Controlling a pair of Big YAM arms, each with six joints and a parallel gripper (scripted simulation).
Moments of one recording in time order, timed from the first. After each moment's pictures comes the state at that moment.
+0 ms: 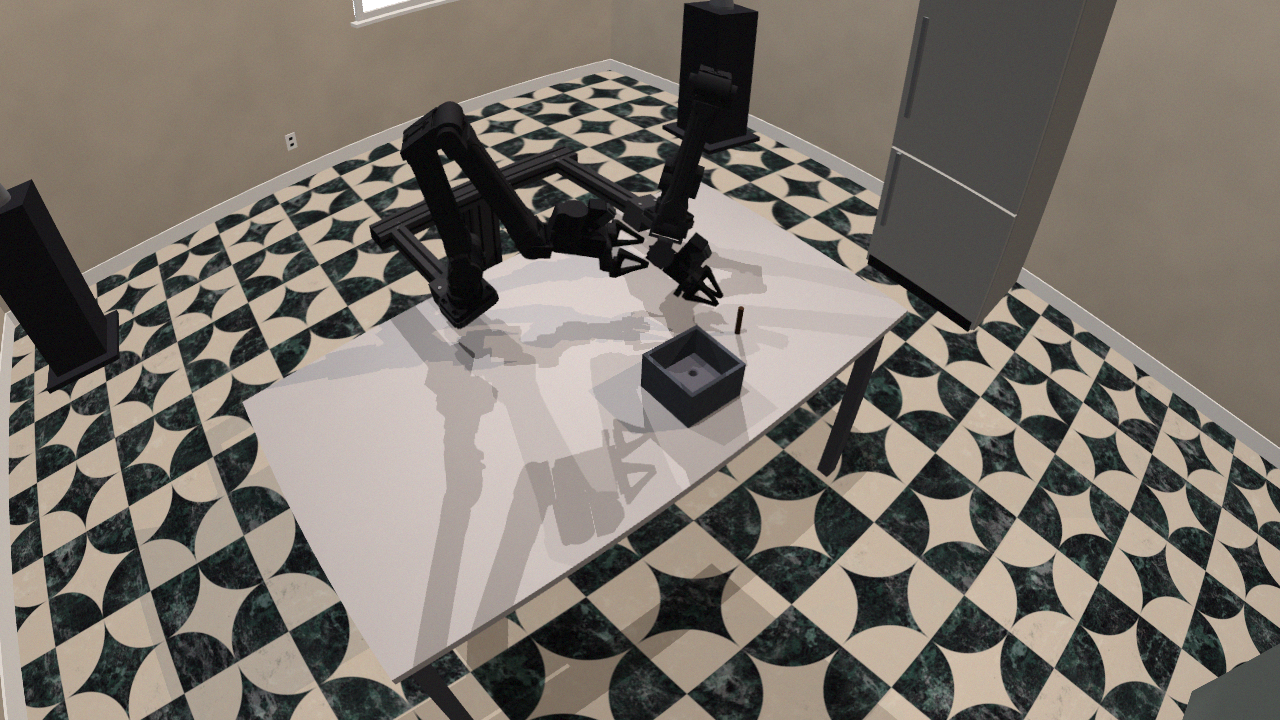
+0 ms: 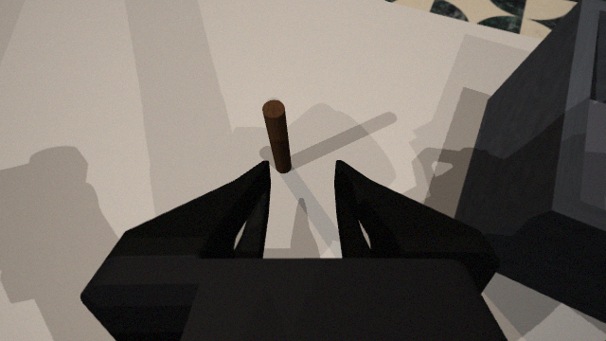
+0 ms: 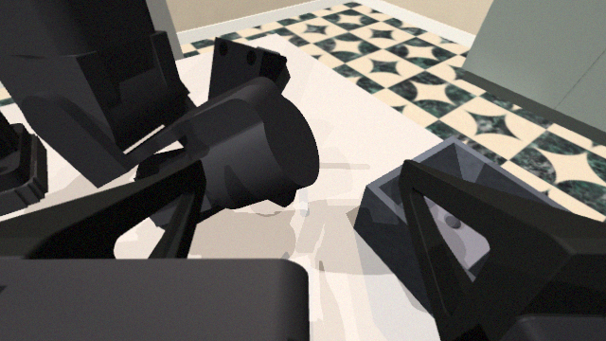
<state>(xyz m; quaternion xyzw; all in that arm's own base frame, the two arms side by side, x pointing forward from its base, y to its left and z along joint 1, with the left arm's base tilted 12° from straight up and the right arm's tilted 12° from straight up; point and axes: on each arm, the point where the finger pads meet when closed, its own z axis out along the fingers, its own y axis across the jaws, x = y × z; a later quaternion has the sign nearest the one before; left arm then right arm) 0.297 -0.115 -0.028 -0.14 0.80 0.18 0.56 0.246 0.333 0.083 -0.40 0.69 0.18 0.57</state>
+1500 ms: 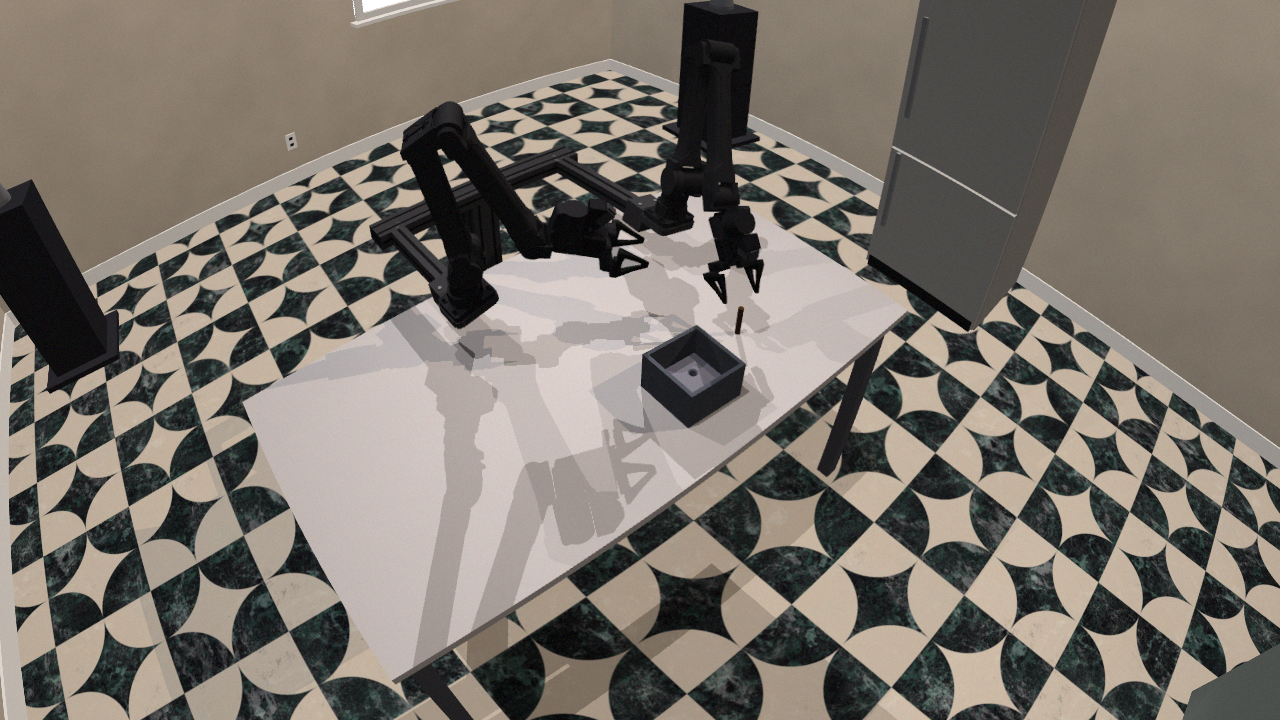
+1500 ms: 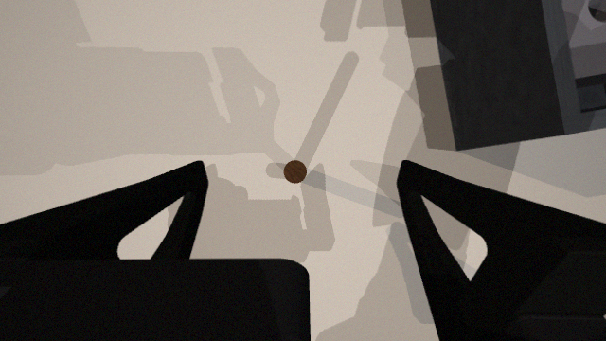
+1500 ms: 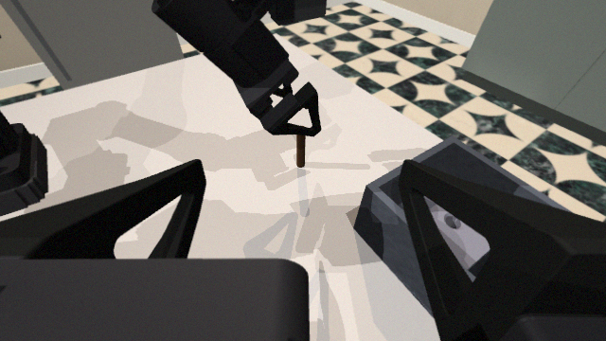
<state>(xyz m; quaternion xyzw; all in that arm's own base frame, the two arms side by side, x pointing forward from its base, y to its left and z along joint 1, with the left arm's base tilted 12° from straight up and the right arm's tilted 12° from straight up) 0.334 -0.081 0.001 0.14 0.93 0.05 0.35 0.246 0.333 0.083 -0.40 0.69 0.18 0.57</state>
